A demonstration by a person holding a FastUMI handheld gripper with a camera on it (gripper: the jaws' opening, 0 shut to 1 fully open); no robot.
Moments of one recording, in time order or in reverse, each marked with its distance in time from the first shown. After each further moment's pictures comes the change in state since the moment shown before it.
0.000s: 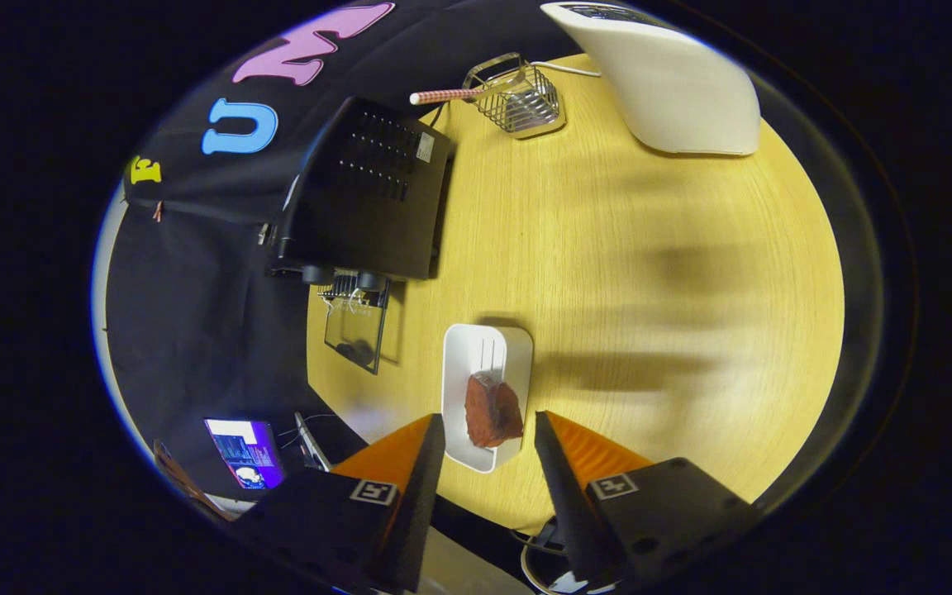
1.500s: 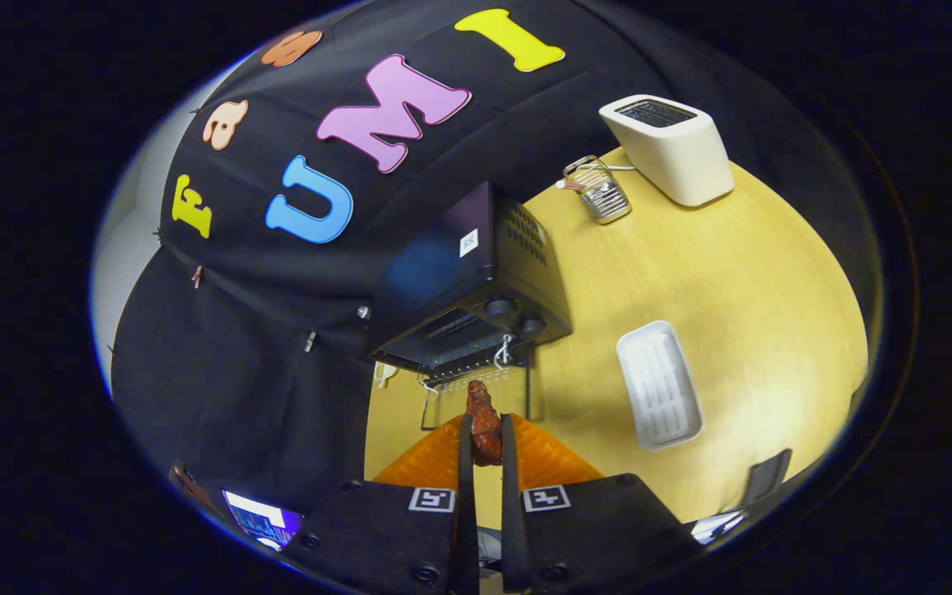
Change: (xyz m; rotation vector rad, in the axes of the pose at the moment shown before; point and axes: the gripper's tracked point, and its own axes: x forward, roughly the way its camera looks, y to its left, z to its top) arm -0.005 0.224 -0.044 0.122 -0.615 0.058
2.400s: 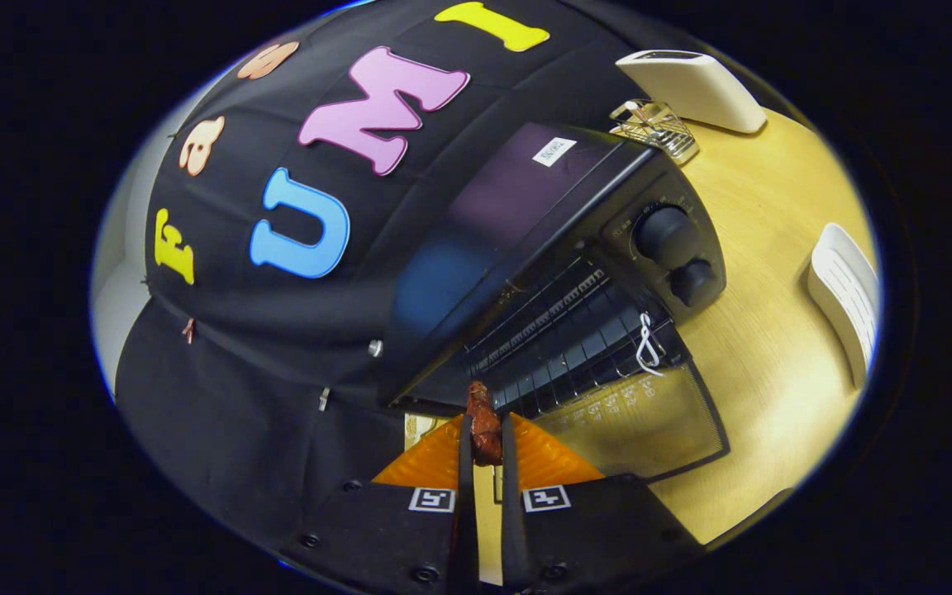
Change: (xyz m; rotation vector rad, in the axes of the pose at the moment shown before) arm 0.206 0.072 -0.013 0.203 -0.185 0.043
